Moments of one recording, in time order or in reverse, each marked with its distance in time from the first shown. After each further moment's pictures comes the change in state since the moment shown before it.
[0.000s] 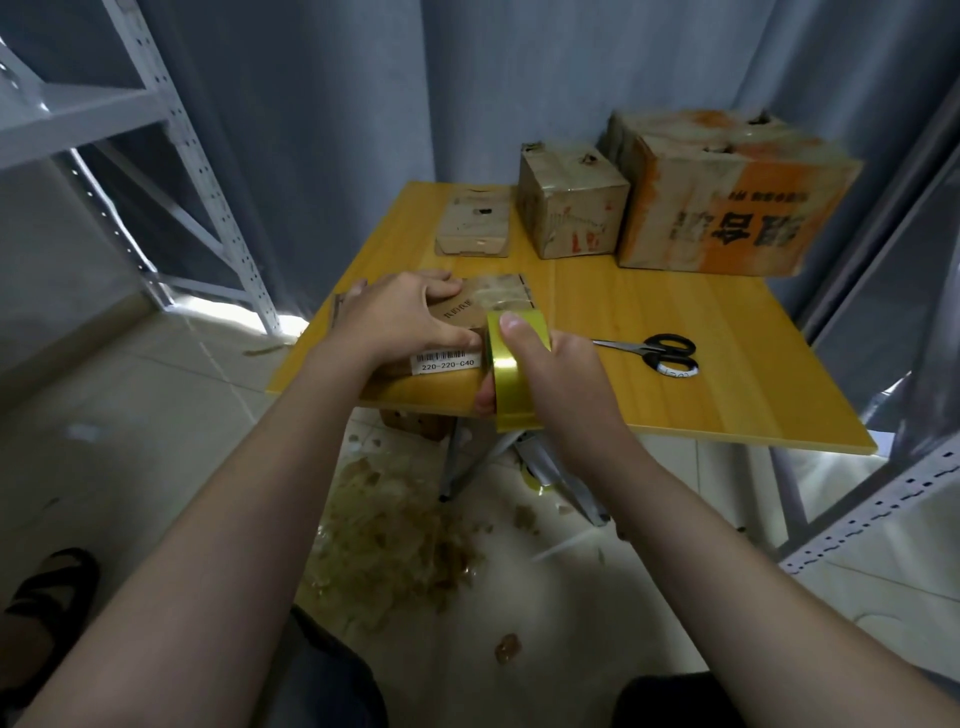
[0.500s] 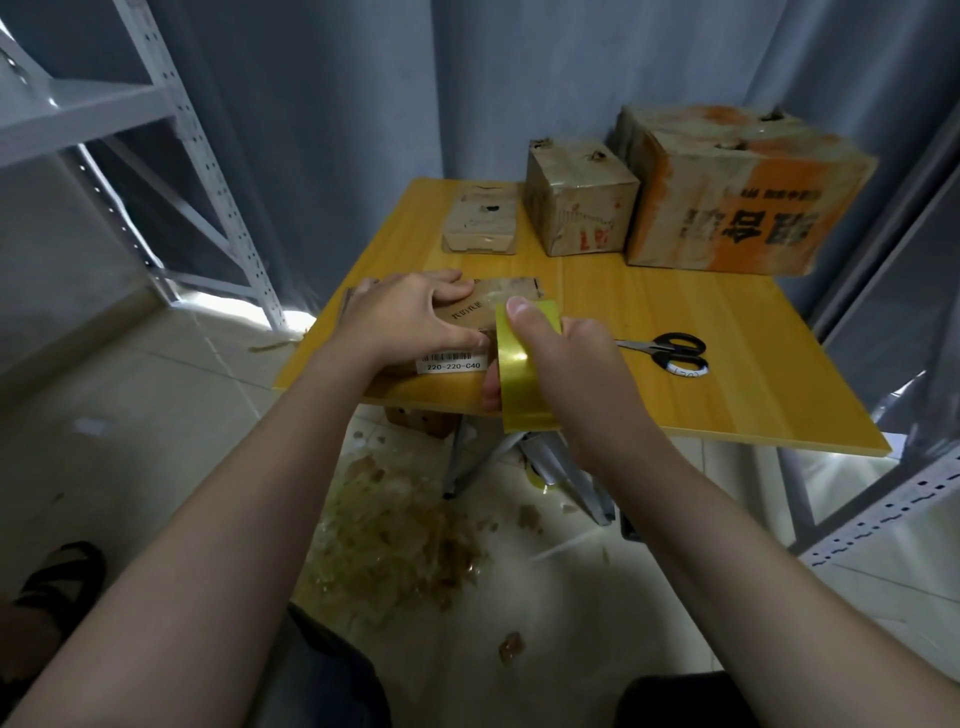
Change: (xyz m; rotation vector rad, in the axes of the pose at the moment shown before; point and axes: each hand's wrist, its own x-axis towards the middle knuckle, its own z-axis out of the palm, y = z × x) left_hand -0.006 -0.003 0.001 0.008 -0.005 0.056; right_hand -0.007 -0.019 0.002 -0.003 -0.003 0.022
